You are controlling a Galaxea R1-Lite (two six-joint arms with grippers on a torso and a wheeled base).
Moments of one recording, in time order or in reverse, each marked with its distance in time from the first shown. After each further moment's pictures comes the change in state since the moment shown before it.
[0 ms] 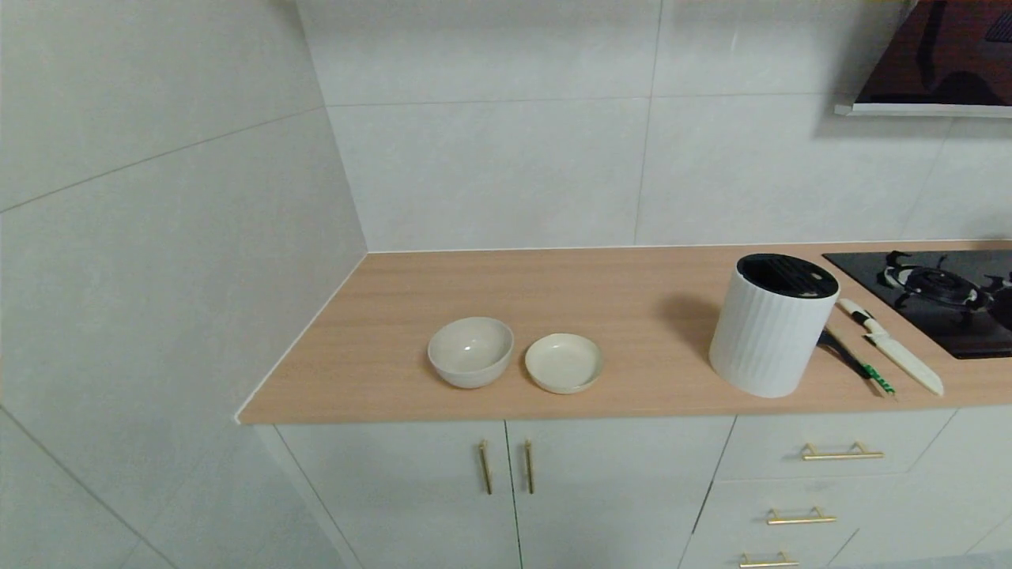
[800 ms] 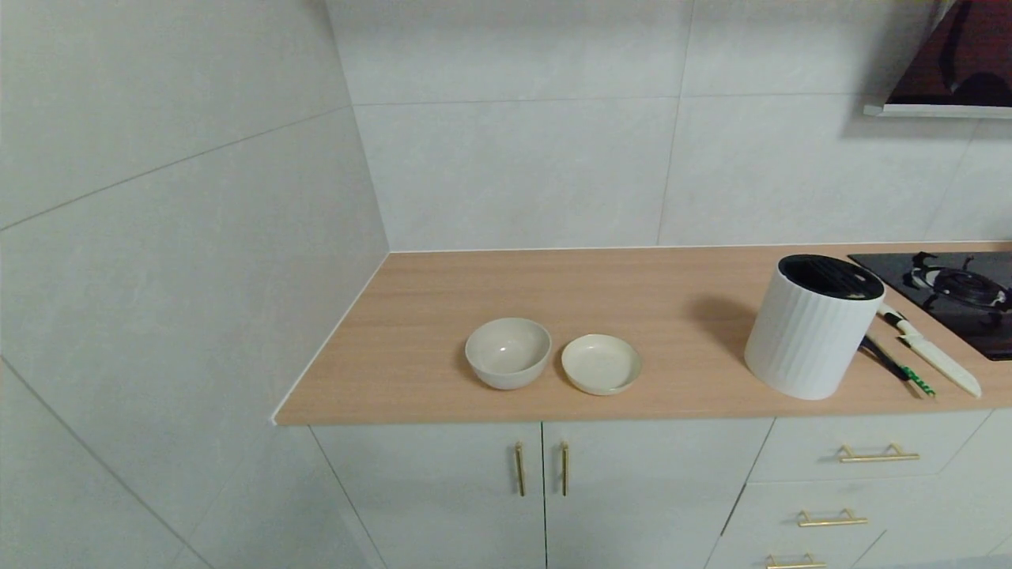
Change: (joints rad) left arm 0.001 0.000 0.000 0.000 0.000 0.000; right arm 0.000 0.000 0.000 0.000 0.000 0.001
